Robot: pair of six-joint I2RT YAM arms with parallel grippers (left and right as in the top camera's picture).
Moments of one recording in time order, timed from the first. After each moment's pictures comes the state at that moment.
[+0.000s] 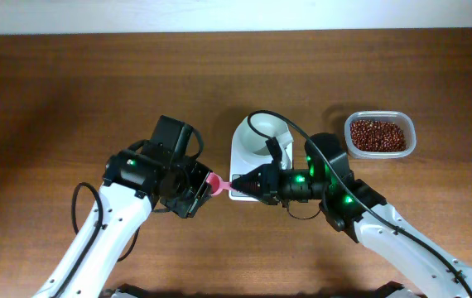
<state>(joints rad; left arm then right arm) -0.36 1.31 1.11 -1.09 0.33 -1.39 0.52 1.33 0.70 0.14 -0.89 1.15</state>
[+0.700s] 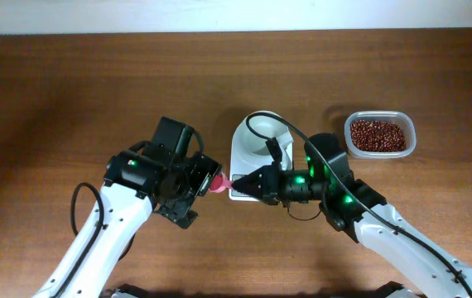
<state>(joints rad) -0.36 1.31 1.10 -1.10 0.28 -1.38 0.52 1.33 0.70 0.08 -0.87 1.09</state>
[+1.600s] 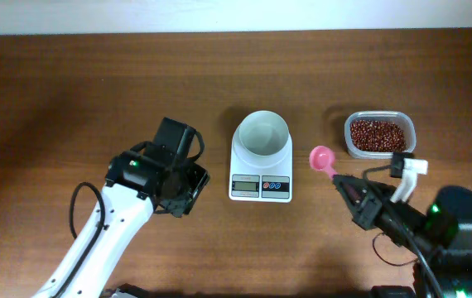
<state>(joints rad) -0.38 1.31 1.10 -1.10 0.14 -1.38 -0.03 0.56 0.70 -0.57 -0.70 0.59</state>
